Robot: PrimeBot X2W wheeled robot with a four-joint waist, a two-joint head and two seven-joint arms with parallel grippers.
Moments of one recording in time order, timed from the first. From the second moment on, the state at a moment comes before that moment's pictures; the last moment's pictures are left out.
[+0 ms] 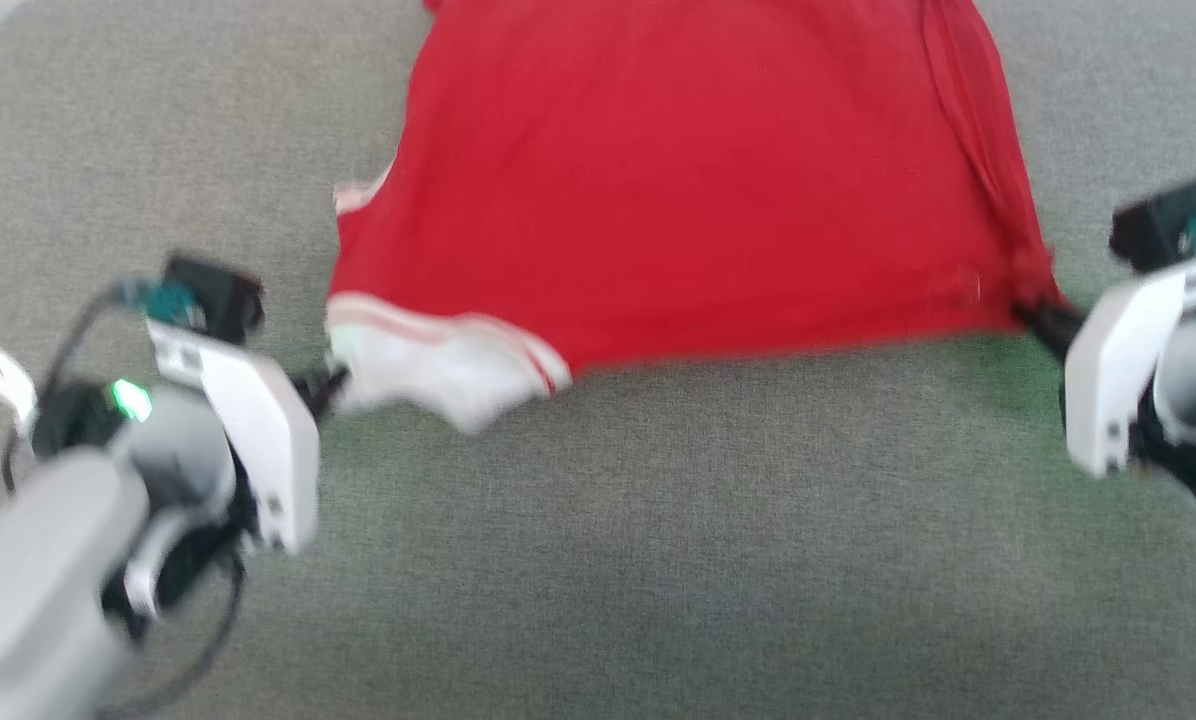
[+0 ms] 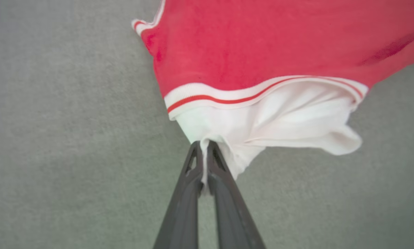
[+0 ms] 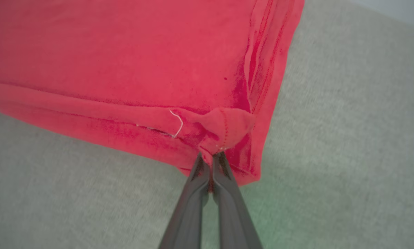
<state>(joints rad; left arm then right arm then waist) -0.63 0.75 -0.74 0.10 -0.94 0.13 0.45 -0.56 -0.54 0.30 0.25 0.61 0.13 0.60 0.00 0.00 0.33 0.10</state>
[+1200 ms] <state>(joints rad) -0.61 0.97 -0.67 -0.30 -0.90 0.31 0.57 -0.20 -0.53 0.00 -0.30 0.70 0.13 0.90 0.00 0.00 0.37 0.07</state>
